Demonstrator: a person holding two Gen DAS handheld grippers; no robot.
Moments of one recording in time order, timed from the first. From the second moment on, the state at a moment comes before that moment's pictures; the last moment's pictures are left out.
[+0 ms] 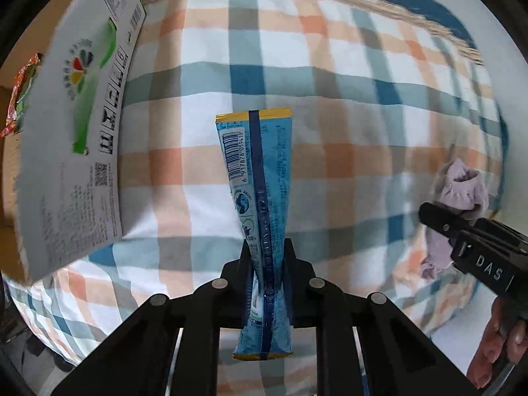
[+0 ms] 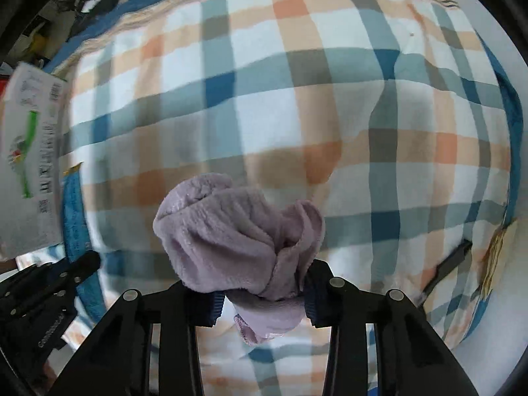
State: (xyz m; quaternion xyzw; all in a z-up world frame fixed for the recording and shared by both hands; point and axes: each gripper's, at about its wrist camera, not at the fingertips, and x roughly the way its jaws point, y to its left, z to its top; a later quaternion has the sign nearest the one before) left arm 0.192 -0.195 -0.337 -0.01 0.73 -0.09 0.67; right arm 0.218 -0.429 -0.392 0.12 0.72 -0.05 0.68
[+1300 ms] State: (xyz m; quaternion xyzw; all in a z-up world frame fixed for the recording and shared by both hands) left arm 0.260 0.138 -0.221 -0.06 0.64 -0.01 0.76; right arm 0.294 -0.034 -0.244 0.09 0.65 0.12 0.74
